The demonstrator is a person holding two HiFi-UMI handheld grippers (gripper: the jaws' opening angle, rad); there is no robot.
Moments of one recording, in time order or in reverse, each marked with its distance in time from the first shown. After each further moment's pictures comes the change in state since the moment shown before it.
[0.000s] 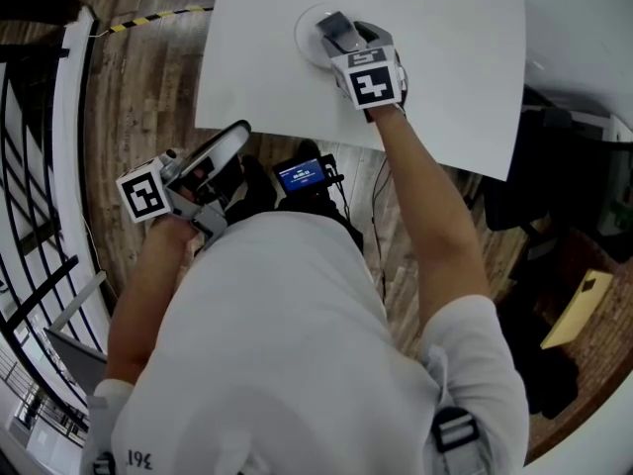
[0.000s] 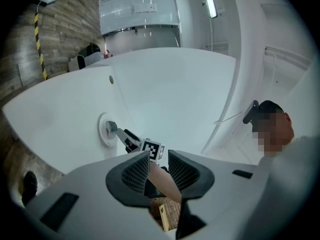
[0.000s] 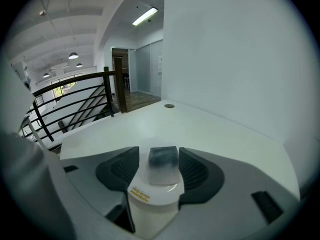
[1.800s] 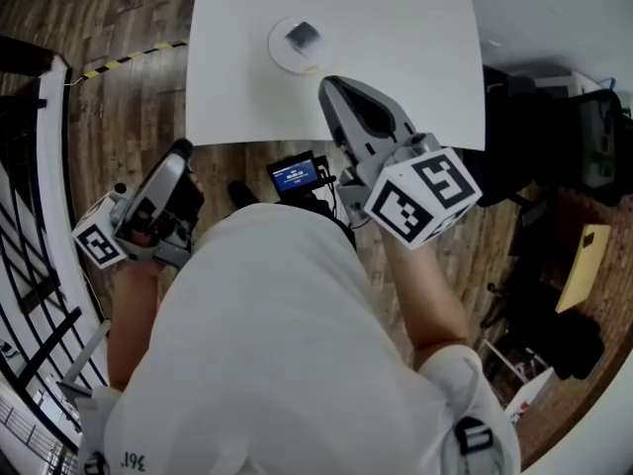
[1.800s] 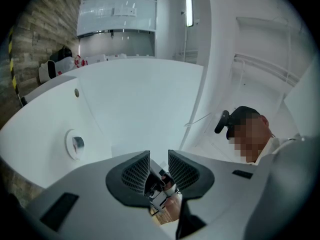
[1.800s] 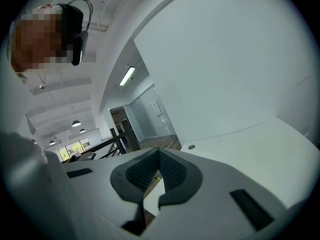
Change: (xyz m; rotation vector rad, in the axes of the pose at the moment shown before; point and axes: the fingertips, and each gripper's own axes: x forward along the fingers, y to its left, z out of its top) left arm -0.064 -0.117 0.034 0.143 -0.041 -0.282; right arm -0.260 0.110 0.109 0.443 -0.495 0.161
